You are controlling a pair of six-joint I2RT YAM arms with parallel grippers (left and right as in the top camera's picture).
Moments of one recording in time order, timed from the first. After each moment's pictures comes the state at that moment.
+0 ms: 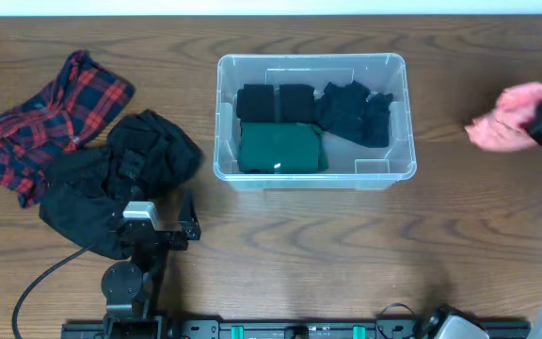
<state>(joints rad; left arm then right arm) 0.00 0.01 0.02 -0.11 0.10 -0.15 -0.50 1.23 1.15 -0.47 -0.44 0.37</state>
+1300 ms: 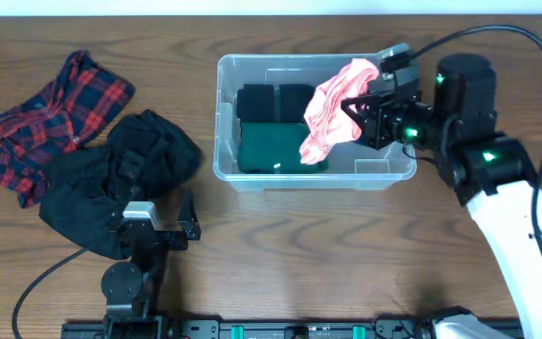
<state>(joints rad) 0.00 0.01 0.02 -0.11 0.10 -0.15 0.23 1.33 1.26 -0.55 -0.59 0.16</state>
